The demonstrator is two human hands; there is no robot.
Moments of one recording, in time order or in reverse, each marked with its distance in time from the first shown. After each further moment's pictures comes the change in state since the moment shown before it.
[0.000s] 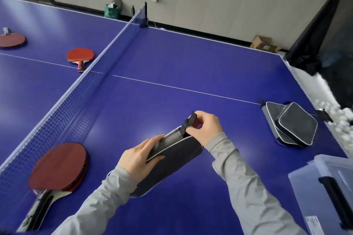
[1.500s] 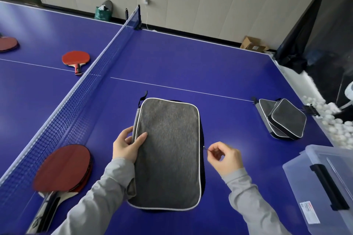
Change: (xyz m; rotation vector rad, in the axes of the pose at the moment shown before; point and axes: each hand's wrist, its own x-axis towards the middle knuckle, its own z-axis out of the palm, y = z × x) left_hand 0.009 -0.018 -0.024 -0.980 0.283 -0.724; right_hand -0.086 0.057 0.008 -0.164 0.284 -0.095
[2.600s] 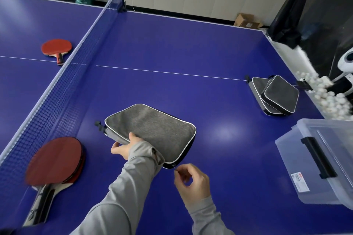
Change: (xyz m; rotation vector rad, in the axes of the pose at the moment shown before) left_hand 0.003 -0.048 0.070 -0.239 0.817 -0.386; right_hand -0.105 -0.037 0.051 0.219 0.025 0.159
